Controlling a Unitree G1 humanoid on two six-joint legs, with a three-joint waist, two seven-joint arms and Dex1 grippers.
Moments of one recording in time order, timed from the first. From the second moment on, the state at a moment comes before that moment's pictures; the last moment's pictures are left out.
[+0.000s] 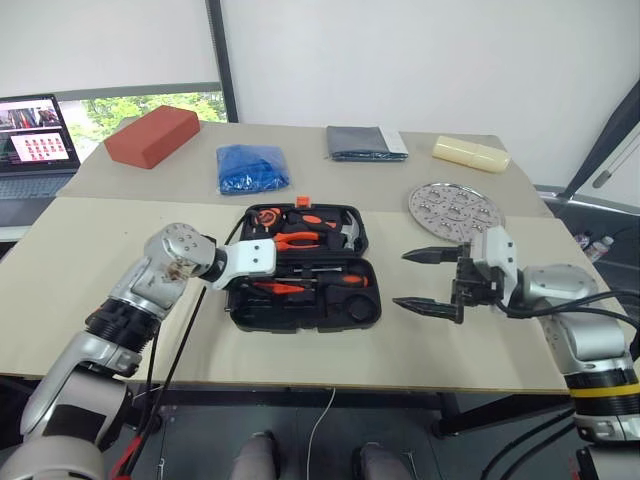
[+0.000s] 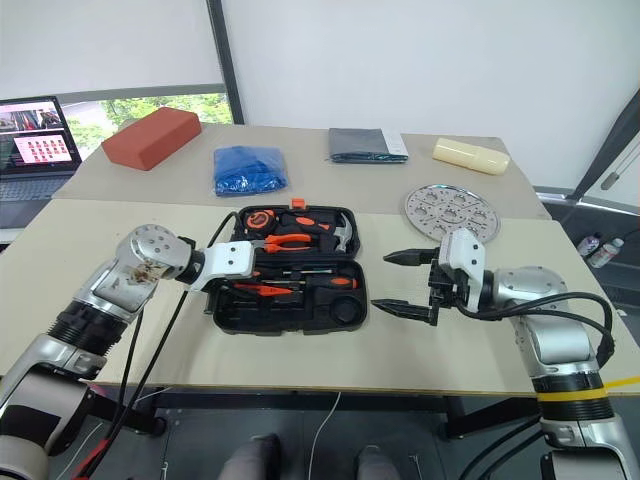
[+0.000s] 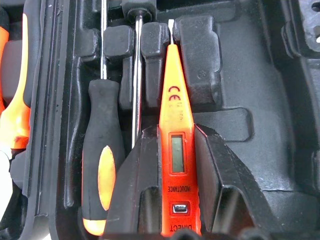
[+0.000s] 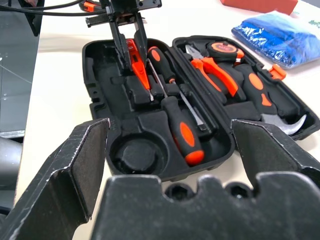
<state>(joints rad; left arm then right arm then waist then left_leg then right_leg) -0.81 0.74 -0.40 0.25 0.08 0.23 -1.29 -0.43 -0.73 -0.04 -0.01 0.42 0.20 1.21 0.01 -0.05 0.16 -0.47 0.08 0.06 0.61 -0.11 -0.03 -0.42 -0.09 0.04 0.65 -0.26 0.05</state>
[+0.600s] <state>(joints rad) -0.74 0.62 -0.14 0.29 -0.13 0.16 -1.23 -0.44 -0.75 -0.02 -0.06 0.46 0.27 1.25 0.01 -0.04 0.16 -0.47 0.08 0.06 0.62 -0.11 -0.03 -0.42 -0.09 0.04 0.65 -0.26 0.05</state>
